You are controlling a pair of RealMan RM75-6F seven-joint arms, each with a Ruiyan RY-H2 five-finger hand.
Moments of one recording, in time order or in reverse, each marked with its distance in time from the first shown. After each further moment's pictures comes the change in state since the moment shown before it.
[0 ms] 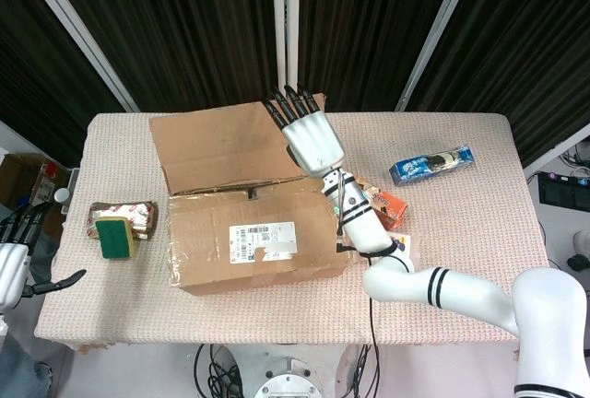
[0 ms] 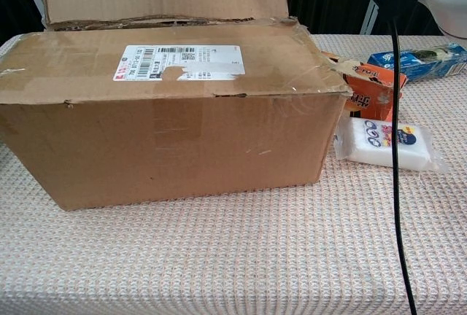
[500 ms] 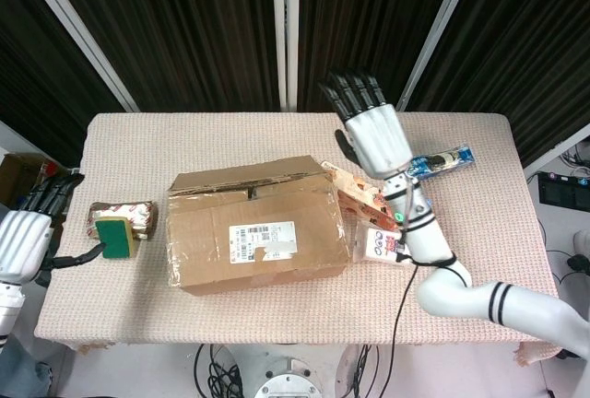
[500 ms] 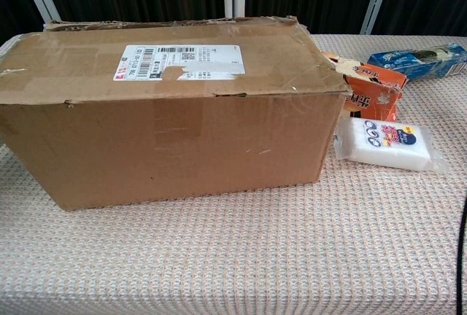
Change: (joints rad) left arm -0.143 0.113 -0.078 -0.124 0.035 -0.118 -0.126; right arm -0.232 0.264 -0.061 -0.237 -0.204 0.220 0.236
